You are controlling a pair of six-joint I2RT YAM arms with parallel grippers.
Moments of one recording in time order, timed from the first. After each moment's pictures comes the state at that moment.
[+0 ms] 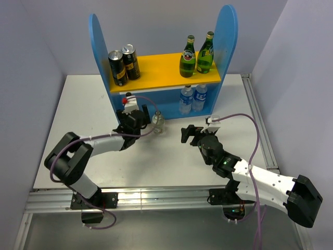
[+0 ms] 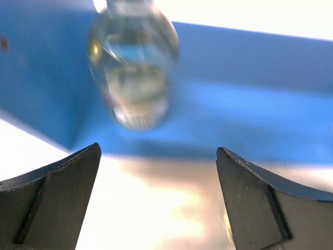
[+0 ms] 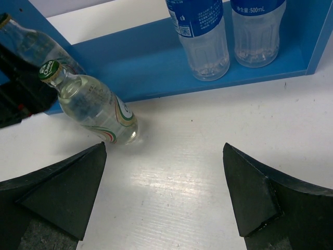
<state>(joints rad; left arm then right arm) -0.64 1.62 0.78 0.40 -0.69 -0.45 0.85 0.87 0.37 0.26 0.63 0.49</state>
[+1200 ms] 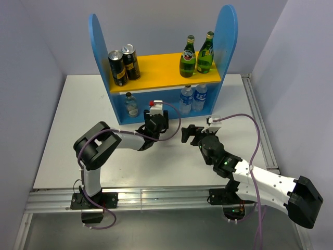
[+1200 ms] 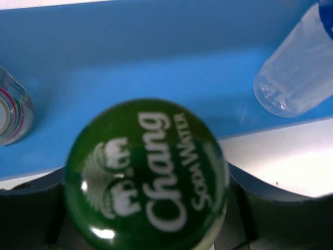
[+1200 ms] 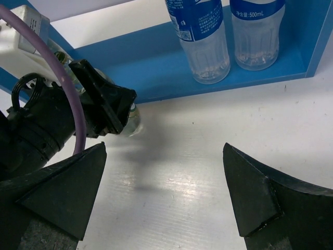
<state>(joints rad) -0.83 1.90 0.93 0.58 -0.65 -0.35 0.85 0.85 0.37 0.26 0.63 0.49</state>
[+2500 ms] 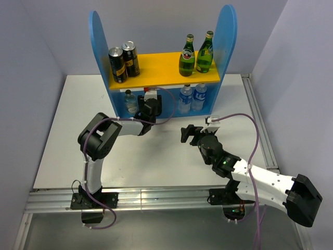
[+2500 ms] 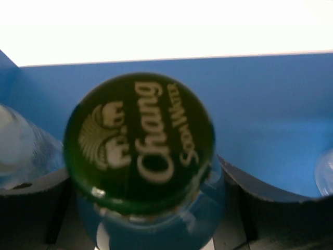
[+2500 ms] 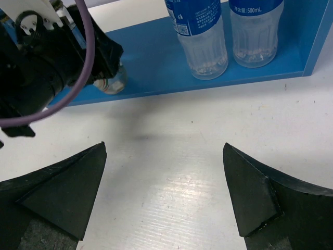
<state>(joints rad) -0.67 2.01 1.13 0.55 -0.64 -0.22 0.85 0.88 0.37 0.27 0.63 0.49</state>
